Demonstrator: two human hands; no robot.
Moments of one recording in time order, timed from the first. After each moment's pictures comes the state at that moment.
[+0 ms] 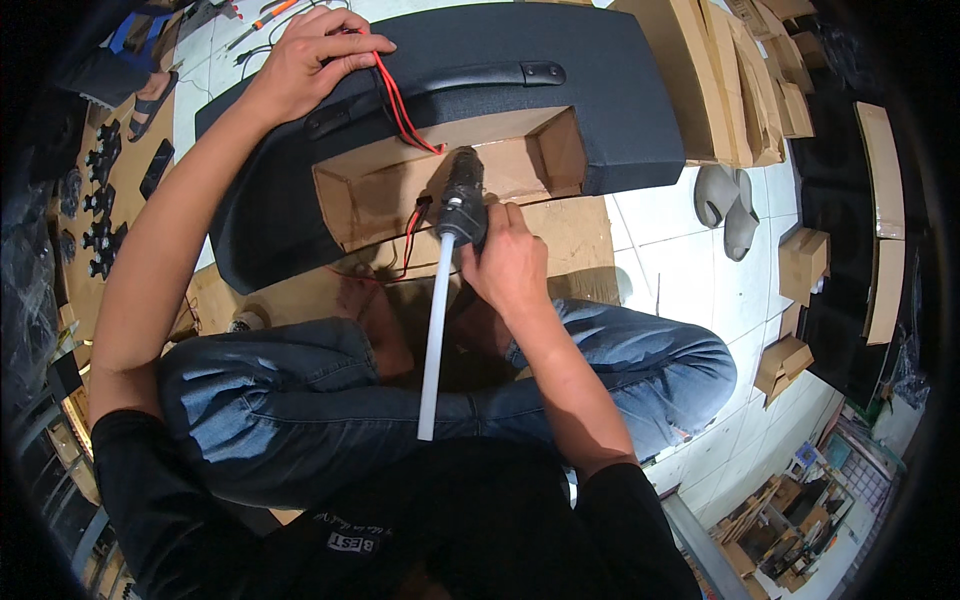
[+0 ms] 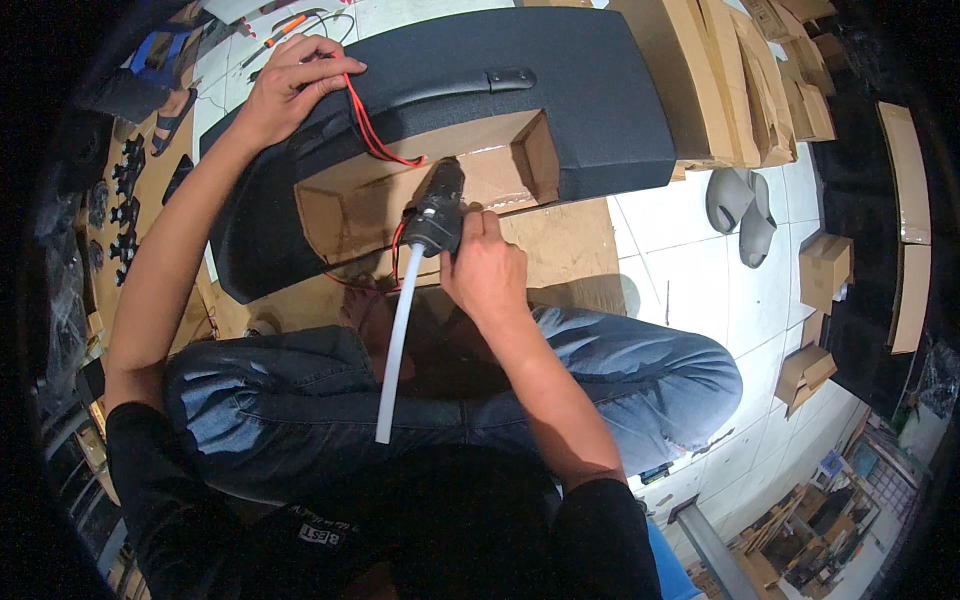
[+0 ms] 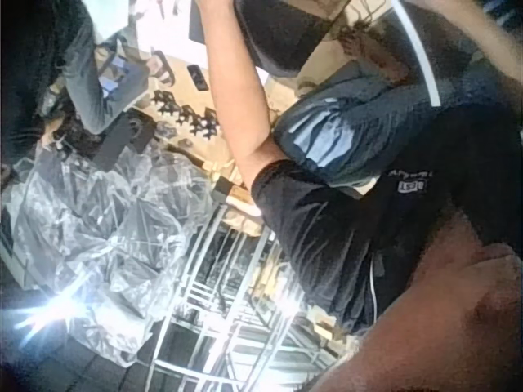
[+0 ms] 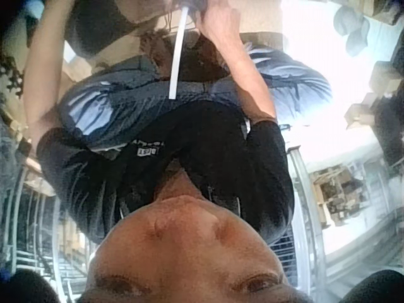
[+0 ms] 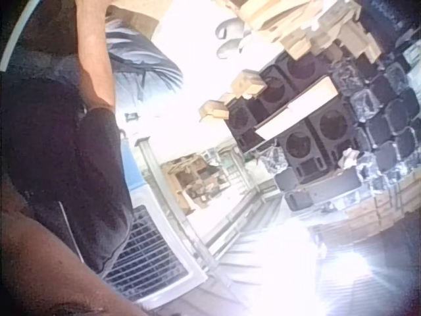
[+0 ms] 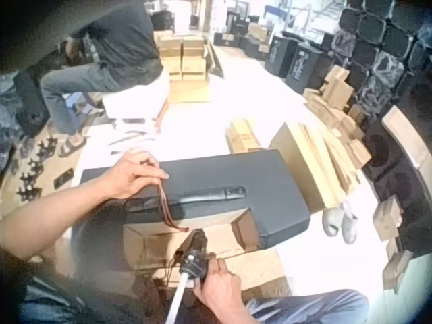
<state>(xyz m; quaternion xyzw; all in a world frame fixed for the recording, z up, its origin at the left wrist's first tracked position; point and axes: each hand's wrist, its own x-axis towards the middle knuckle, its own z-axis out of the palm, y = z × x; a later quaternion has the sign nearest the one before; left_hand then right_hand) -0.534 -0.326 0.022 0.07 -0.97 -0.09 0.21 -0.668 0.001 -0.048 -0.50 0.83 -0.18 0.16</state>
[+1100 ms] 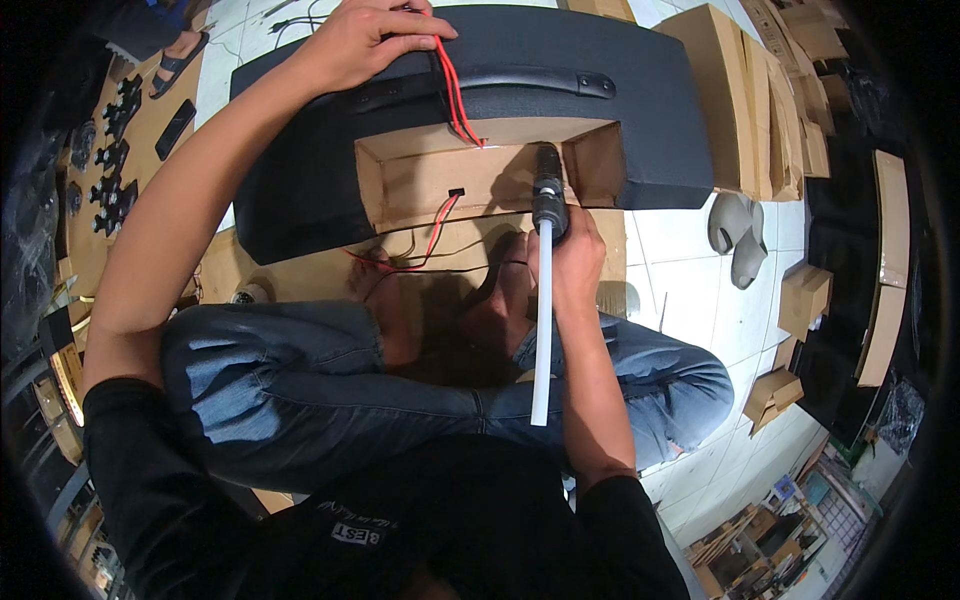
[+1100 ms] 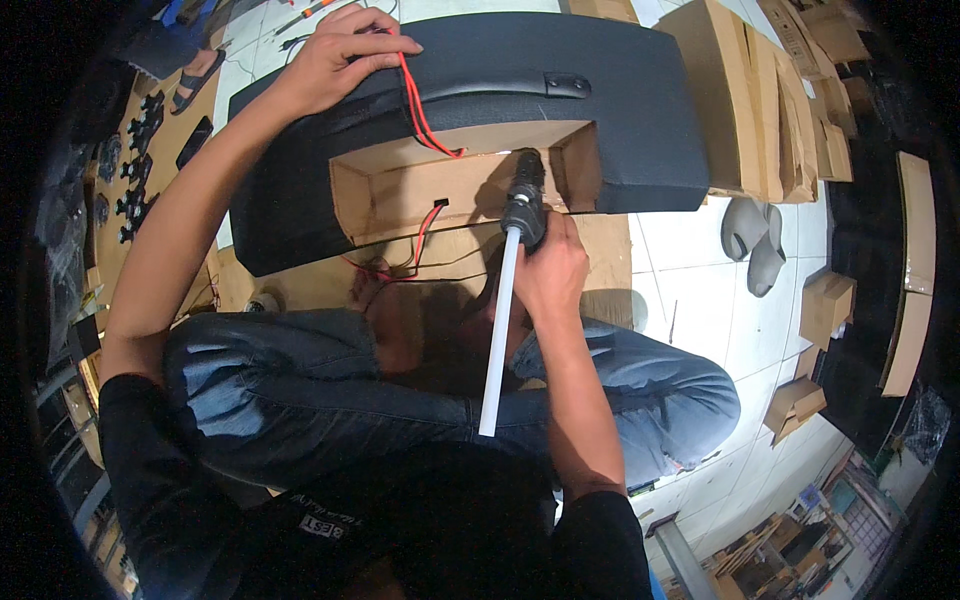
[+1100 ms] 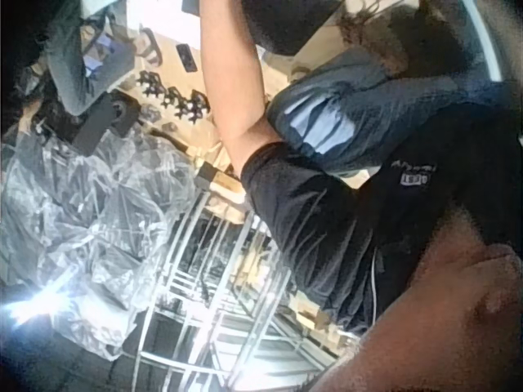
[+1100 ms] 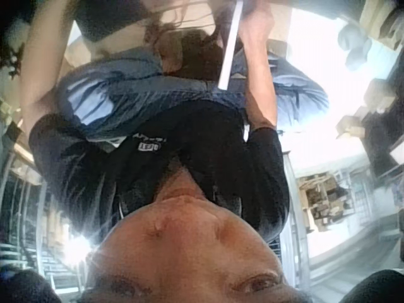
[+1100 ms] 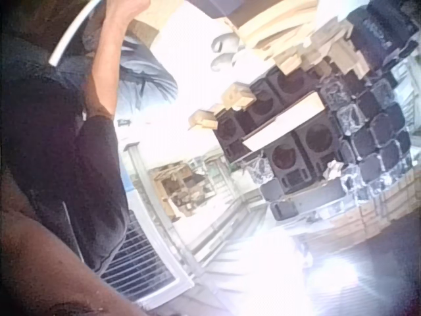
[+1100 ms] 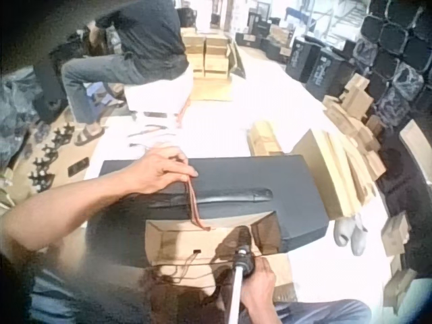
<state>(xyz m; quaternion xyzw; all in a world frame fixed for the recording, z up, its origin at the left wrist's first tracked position) -0.542 -0.317 0.031 0.08 -0.94 -0.19 0.26 -0.703 0.014 -0.056 -0.45 0.84 -0.27 0.10</state>
